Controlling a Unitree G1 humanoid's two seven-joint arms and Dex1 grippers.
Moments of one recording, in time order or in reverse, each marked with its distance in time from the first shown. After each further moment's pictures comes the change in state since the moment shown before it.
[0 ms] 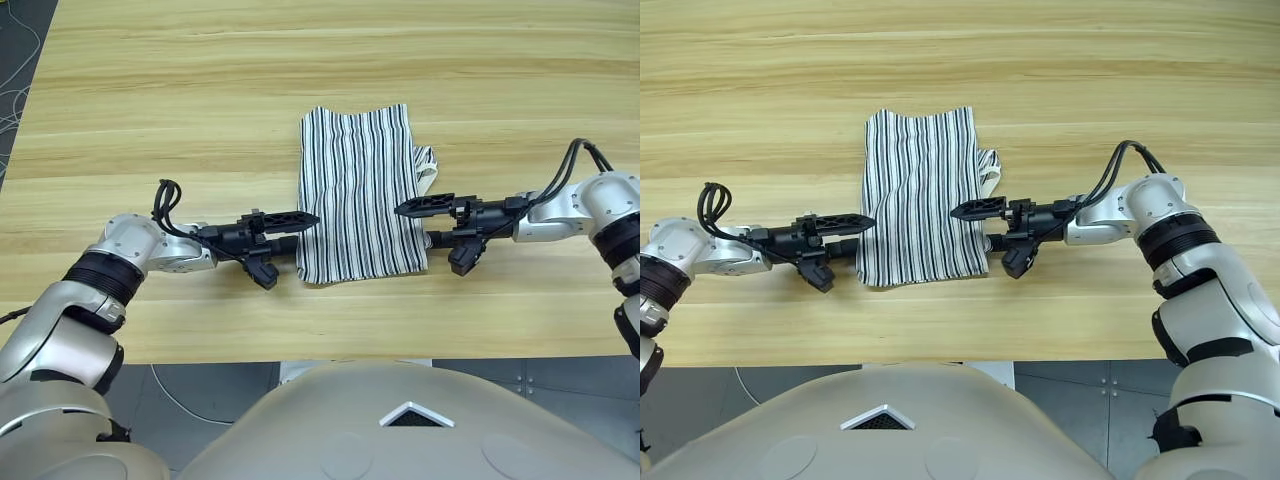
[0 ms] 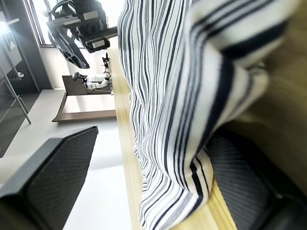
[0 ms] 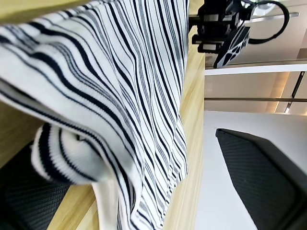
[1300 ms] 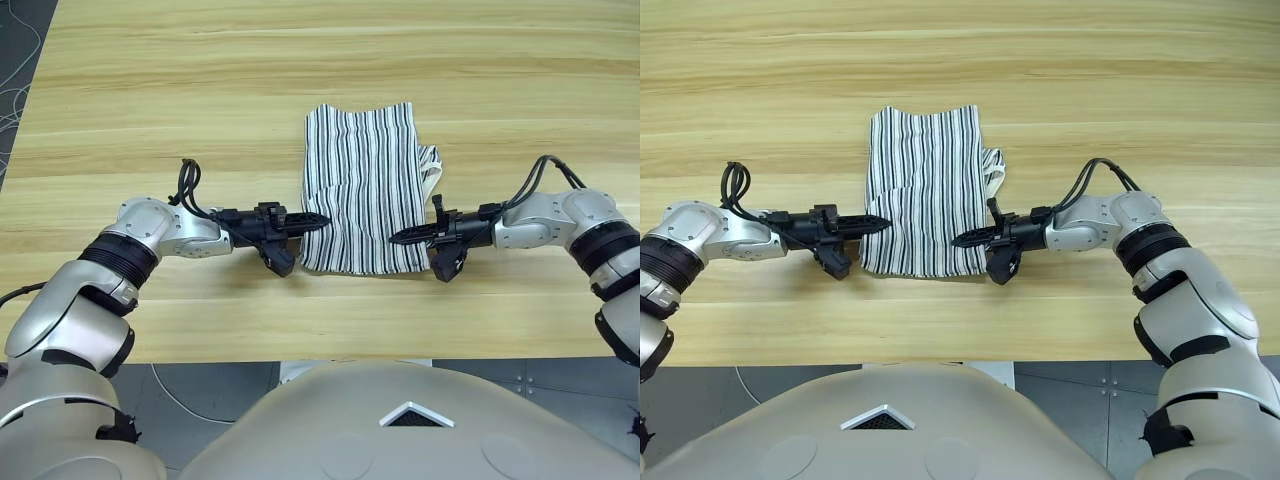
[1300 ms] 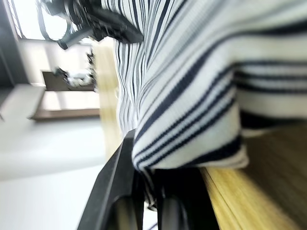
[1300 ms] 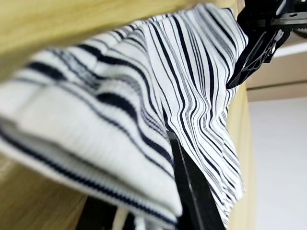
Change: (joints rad) left arm -0.097 -0.046 -0.072 0.048 -0.296 0.002 -0.336; right arm 0.019 0.065 0.067 0.084 0.473 0.017 0.524
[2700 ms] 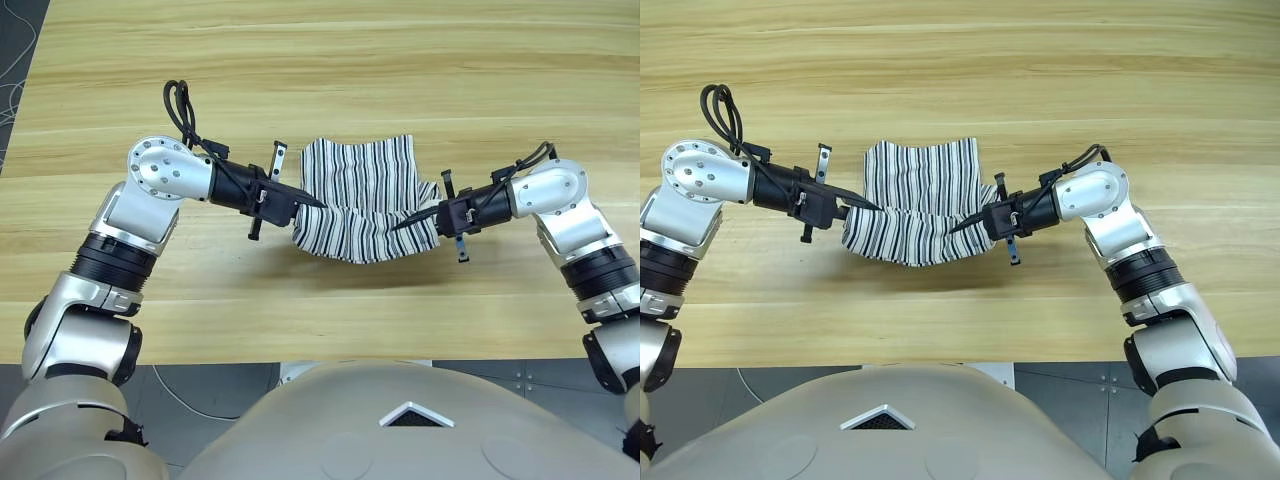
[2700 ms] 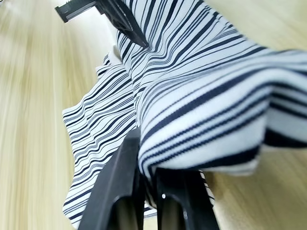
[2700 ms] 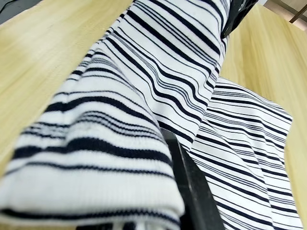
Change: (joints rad) left arm 0.089 -0.057 0.375 -0.363 -1.102 0.592 -1.548; right arm 0.194 0.059 -0.379 -0.433 0.852 0.805 1.124
